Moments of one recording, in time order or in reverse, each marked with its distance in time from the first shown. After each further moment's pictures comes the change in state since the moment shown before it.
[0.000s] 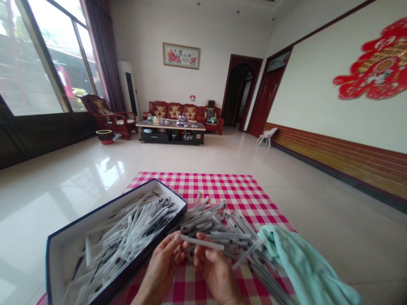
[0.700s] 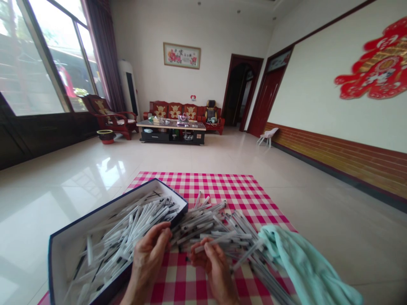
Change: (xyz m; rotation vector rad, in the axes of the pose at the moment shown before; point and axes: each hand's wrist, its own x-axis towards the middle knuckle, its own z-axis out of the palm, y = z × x) left_hand -0.005 0.041 -0.012 0.666 0.145 0.443; right_hand 0.001 0.007 -0.003 -0.295 0.126 -0.148
